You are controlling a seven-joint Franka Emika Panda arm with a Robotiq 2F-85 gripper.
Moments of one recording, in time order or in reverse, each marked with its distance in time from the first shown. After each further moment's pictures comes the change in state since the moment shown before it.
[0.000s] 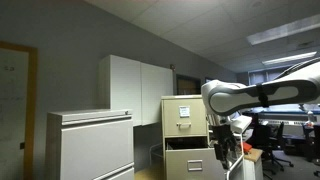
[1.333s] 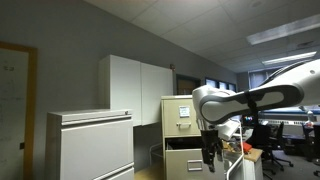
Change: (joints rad) arm 0.040 0.095 0.031 -0.002 -0.013 0.168 0.059
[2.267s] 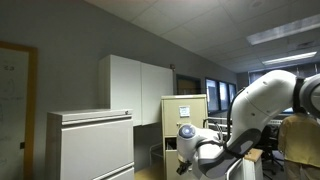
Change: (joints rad) arm -0.361 0.390 0.321 -0.086 -0.758 0.910 0.659
